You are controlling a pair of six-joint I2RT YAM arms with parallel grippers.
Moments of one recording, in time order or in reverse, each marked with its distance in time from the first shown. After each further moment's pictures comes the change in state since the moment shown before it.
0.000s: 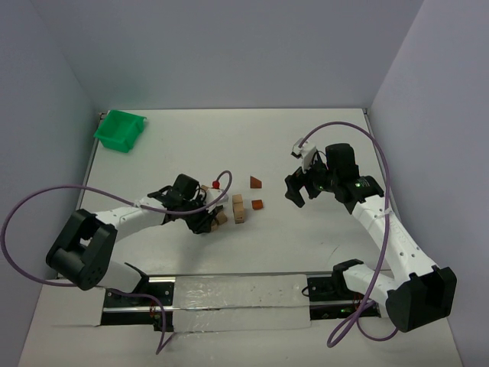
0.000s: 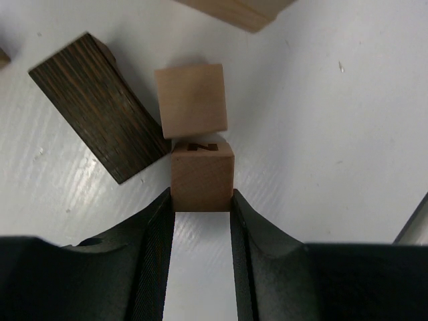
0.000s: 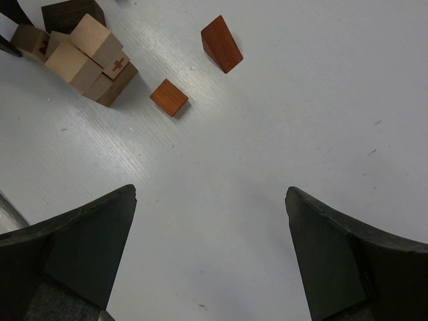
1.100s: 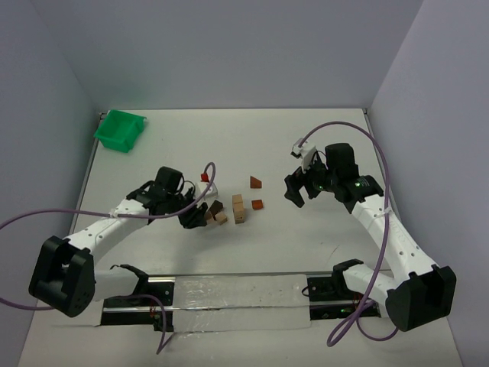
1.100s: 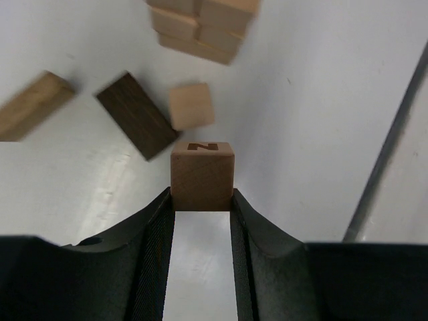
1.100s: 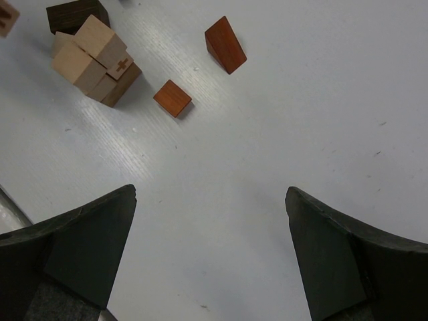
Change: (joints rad) left arm 0.116 -0.184 0.072 -0.154 0.173 0.109; right arm 0.000 0.006 0.002 0.000 -0.011 0.004
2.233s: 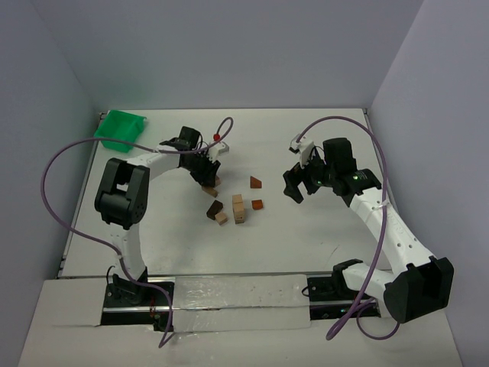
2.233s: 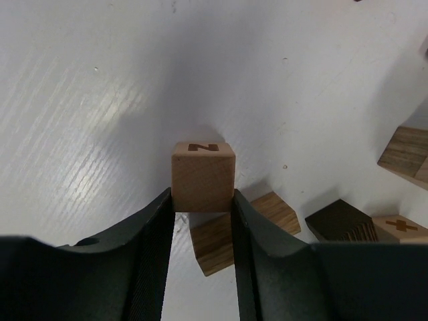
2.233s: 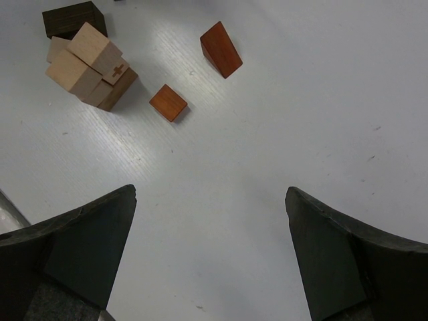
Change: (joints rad) left arm 0.095 0.763 0.626 -0.021 -0.101 -0.022; right arm 0.002 0.057 0.057 -0.021 0.007 -0.007
